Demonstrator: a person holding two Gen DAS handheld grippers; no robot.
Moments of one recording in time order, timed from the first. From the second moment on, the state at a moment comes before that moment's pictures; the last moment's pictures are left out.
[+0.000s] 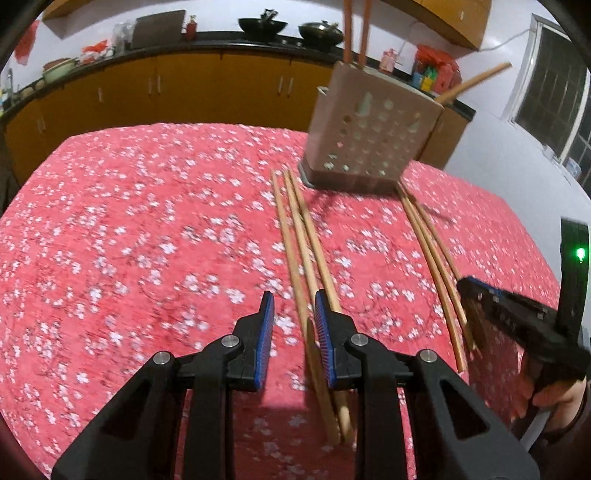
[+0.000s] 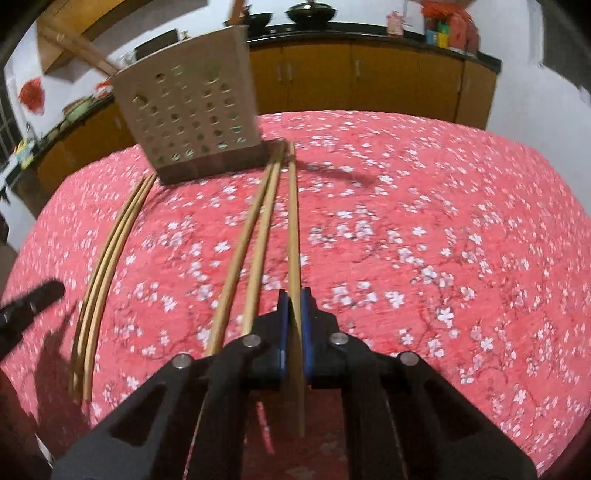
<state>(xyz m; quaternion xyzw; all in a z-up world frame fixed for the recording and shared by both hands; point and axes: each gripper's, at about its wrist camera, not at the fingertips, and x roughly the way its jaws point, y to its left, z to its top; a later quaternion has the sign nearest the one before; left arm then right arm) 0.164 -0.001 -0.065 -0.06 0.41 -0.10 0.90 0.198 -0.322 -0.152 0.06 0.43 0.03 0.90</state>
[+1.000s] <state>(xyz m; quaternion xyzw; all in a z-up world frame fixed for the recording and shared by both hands) 0.197 0.029 -0.083 0.00 0.43 -0.01 0.90 0.197 -0.344 -0.149 0.05 0.41 0.01 0.91</state>
